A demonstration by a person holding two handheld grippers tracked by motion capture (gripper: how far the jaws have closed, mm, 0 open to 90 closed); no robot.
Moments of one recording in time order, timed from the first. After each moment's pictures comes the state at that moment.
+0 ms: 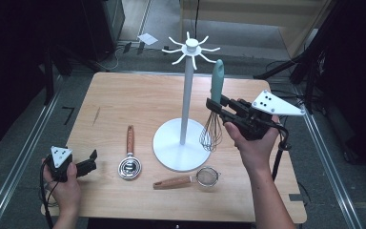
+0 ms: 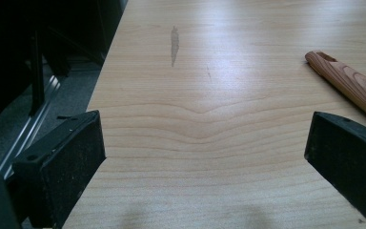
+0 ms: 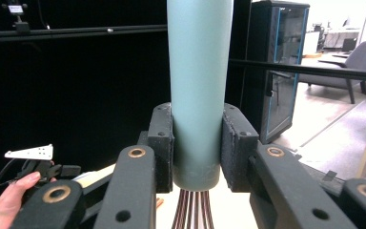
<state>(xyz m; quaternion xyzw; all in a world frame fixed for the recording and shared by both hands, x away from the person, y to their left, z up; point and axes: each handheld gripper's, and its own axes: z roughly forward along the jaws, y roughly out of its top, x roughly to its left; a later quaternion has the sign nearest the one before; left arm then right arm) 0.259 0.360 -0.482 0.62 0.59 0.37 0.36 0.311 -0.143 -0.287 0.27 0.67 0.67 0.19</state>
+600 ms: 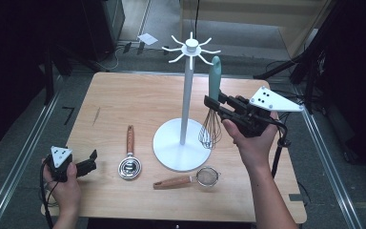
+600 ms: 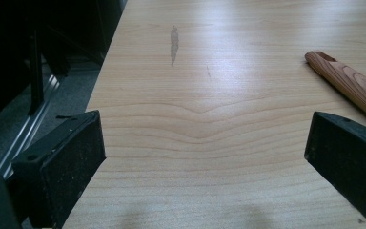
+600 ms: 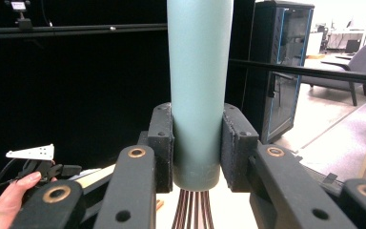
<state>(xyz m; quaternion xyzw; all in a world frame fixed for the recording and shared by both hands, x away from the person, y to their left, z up) 0.260 0.361 -0.482 0.62 0.59 0.37 0.36 0.314 -0.137 -0.279 0.26 0.67 0.67 0.19</state>
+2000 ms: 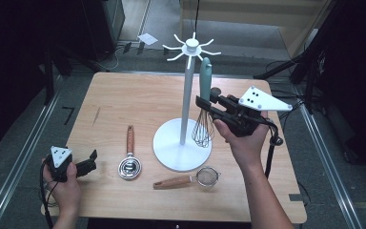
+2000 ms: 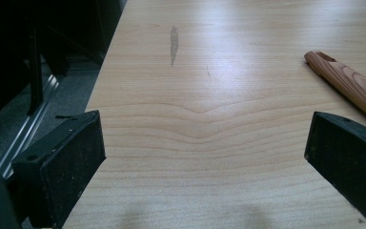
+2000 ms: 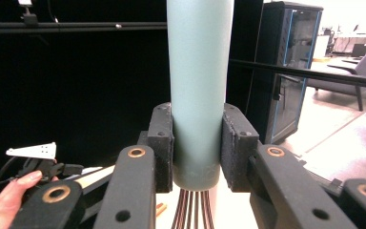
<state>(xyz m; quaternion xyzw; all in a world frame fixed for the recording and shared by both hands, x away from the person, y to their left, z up) 0.260 0.361 -0.482 0.62 0.59 0.36 0.36 0.318 -0.120 -0.282 0.24 0.68 0.67 0.19</state>
